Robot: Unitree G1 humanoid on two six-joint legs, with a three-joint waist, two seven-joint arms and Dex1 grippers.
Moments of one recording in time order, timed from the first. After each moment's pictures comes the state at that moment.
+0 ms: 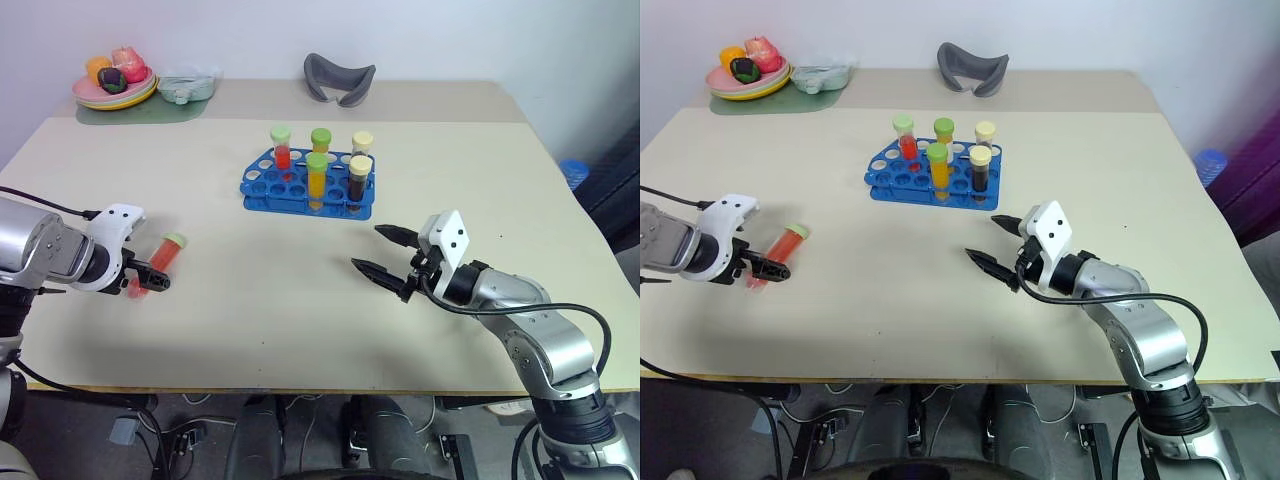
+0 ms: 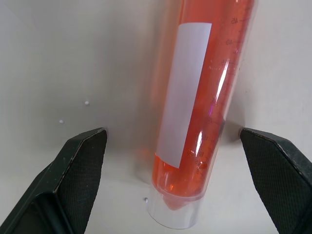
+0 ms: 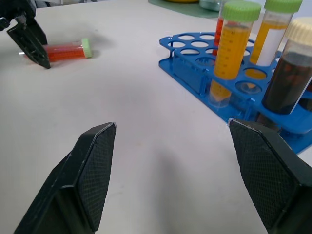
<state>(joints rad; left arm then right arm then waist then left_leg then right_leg) -0.71 1.10 -0.18 0.05 -0.63 1.61 -0.45 -0.21 -0.53 0.04 -0.44 0.44 0.52 0.66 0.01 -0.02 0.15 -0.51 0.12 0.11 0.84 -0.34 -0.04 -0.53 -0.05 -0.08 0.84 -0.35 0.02</state>
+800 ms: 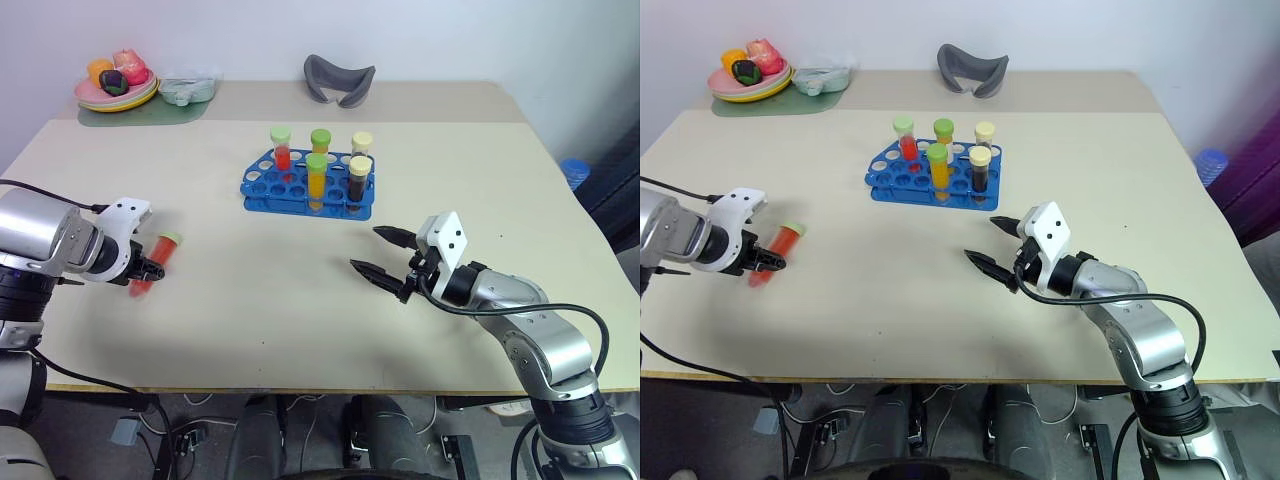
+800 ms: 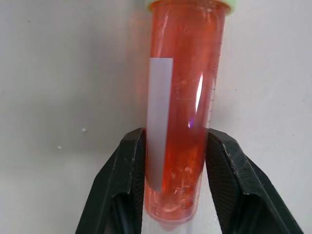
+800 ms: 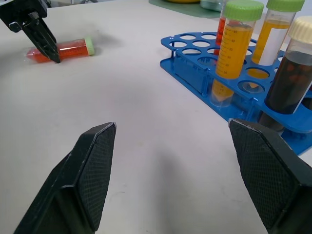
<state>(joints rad) -0.77 1.04 -0.22 0.12 -0.49 1.59 -0.56 -0.22 -0.53 0.04 -0.44 0.44 0.52 0.66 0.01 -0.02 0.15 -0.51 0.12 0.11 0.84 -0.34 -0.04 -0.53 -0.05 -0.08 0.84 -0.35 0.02</state>
